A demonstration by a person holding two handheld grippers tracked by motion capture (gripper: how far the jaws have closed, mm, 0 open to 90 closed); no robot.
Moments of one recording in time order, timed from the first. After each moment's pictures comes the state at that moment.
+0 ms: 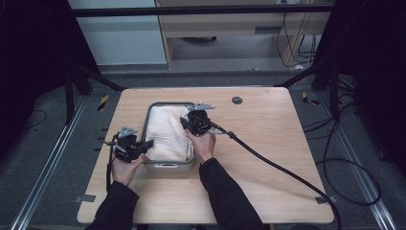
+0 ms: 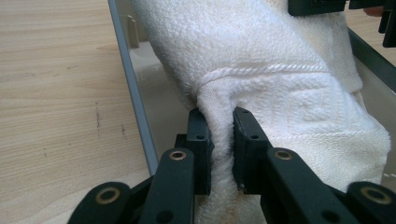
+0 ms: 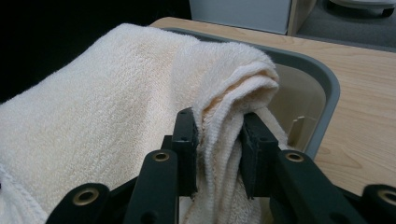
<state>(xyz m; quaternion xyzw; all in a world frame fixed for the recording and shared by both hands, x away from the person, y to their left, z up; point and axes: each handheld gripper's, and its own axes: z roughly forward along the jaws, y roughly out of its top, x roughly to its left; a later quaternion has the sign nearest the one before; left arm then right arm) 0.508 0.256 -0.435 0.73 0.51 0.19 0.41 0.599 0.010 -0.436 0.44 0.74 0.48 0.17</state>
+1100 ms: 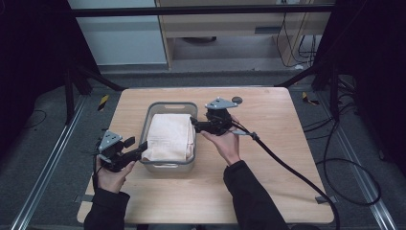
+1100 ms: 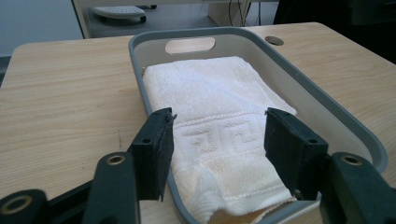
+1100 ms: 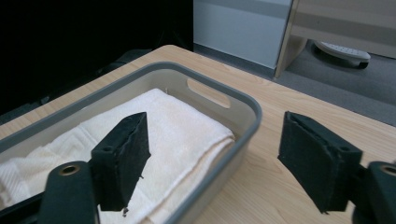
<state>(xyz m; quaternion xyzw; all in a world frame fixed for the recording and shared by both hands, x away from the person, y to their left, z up) 0.458 0.272 -0.401 0.70 0.48 0.24 0.47 0.557 -0.051 -0.379 0.37 0.75 0.50 0.23</state>
